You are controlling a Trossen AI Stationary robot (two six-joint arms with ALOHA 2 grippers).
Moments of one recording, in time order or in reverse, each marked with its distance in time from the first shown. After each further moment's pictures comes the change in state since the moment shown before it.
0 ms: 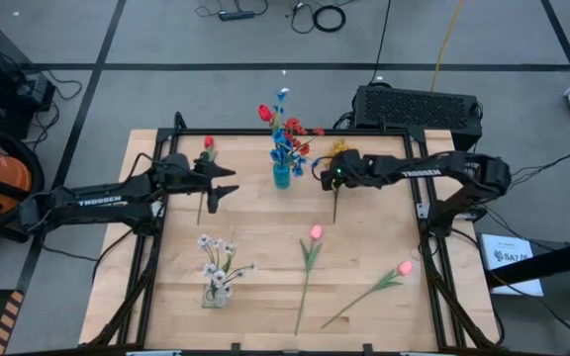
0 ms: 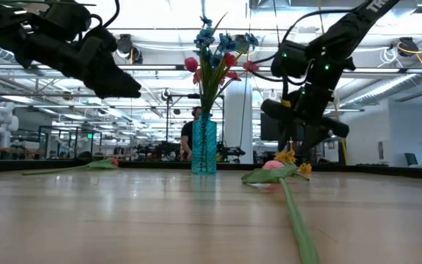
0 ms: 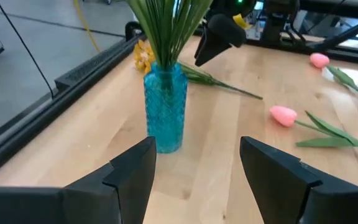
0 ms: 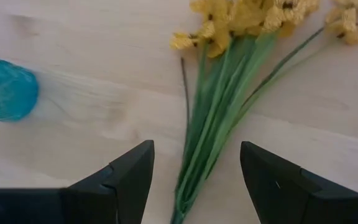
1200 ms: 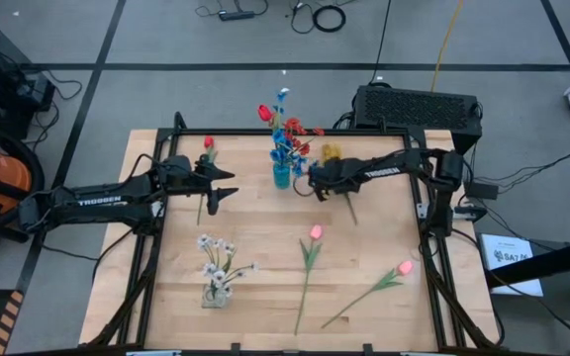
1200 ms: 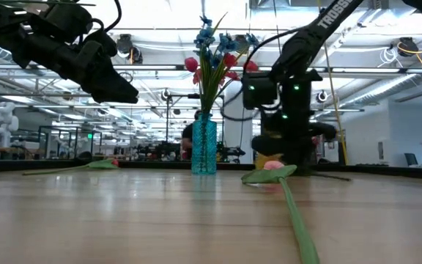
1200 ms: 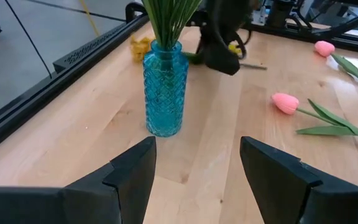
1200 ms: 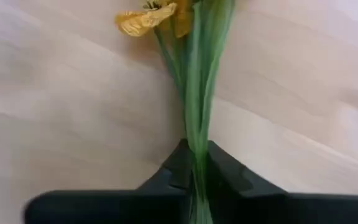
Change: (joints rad) left arm -0.015 0.002 0.000 -0.049 -0.025 -0.026; right arm 0.063 0.350 0.274 -0.388 0.175 -0.065
